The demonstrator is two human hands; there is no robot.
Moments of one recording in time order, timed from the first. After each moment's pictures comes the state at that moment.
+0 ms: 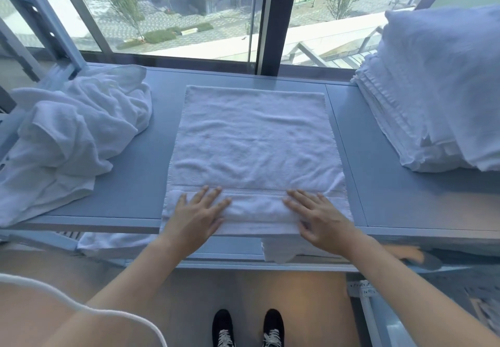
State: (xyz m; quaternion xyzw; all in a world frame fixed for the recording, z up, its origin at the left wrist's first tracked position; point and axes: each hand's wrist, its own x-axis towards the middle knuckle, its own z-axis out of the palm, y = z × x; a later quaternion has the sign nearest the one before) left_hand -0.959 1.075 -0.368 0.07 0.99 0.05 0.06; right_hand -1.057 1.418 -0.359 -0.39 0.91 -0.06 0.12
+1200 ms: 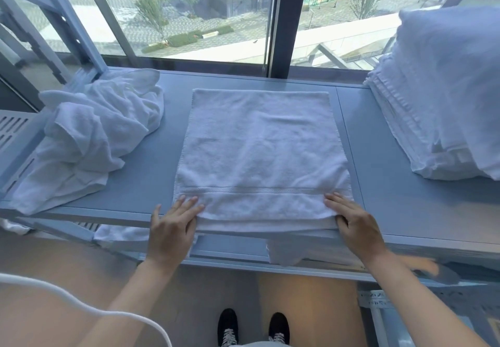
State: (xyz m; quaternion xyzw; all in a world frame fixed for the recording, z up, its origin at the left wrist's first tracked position) left_hand -0.911 1.068 -0.386 -0.11 0.97 0.17 -0.14; right_hand -1.064 1.476 -0.374 -0.23 0.93 -0.27 -0.03
